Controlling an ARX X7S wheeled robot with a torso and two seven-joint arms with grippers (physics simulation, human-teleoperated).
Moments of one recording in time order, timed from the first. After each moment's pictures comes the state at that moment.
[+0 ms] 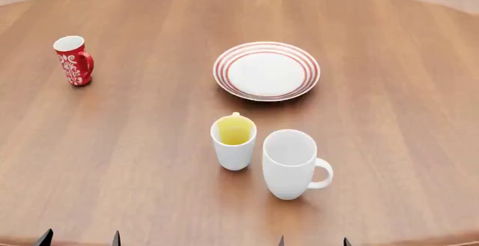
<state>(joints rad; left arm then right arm) 0.00 0.00 0.00 0.00 0.00 0.00 0.00 0.00 0.00 0.00 0.00 0.00 0.00 0.00</state>
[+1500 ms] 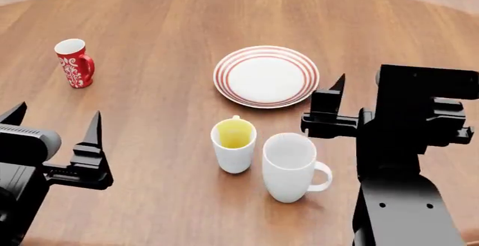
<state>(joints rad) -0.43 -0.19 0.06 0.42 -0.19 -0.72 -0.04 0.72 0.17 0.01 -0.10 0.15 0.80 0.14</state>
